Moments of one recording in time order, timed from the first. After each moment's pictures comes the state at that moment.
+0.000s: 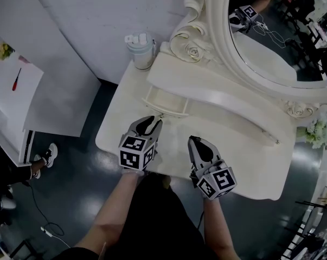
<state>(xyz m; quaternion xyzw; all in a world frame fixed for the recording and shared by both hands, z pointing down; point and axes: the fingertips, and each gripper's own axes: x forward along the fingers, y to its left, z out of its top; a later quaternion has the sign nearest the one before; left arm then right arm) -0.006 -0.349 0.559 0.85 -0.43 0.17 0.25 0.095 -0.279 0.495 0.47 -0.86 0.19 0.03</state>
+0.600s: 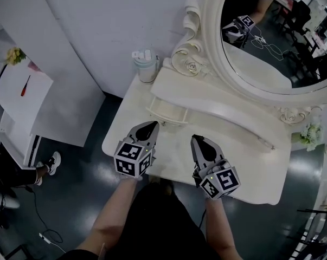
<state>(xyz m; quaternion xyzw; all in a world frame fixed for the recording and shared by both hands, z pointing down) -0.018 -0.343 0.479 0.87 -0.43 0.10 0.20 0.091 -0.287 0.426 0.47 -0.87 0.14 0.00</state>
